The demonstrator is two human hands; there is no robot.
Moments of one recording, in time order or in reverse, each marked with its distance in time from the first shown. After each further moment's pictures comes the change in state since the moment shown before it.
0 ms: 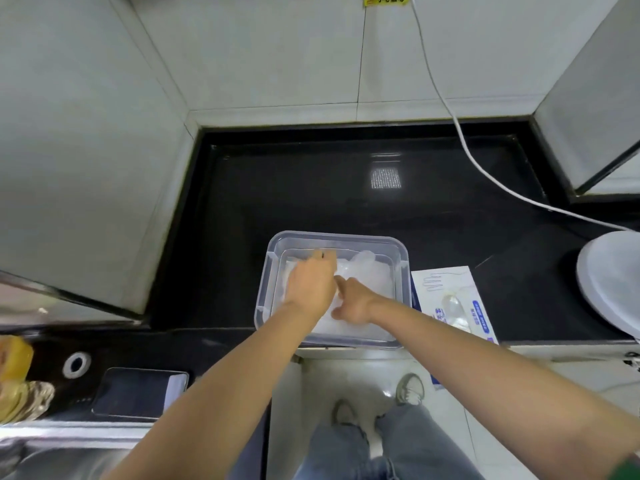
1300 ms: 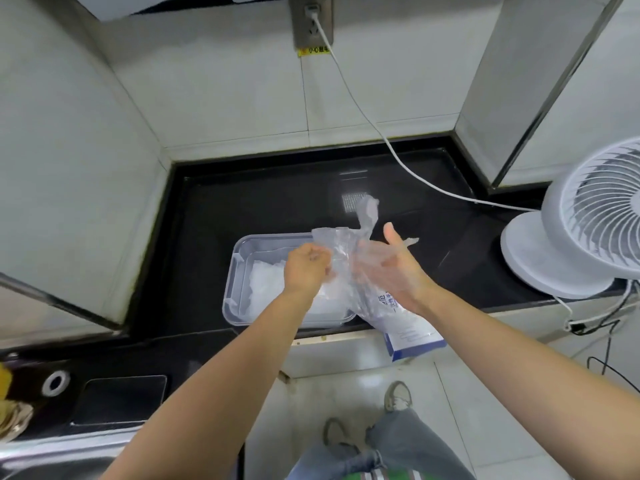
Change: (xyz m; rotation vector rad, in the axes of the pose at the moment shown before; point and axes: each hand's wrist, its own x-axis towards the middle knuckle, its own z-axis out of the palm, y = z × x) left_hand -0.041 0.089 -0.040 -1.110 0.041 -0.393; right_hand -0.130 0.076 -0.038 1.200 0.392 -0.294
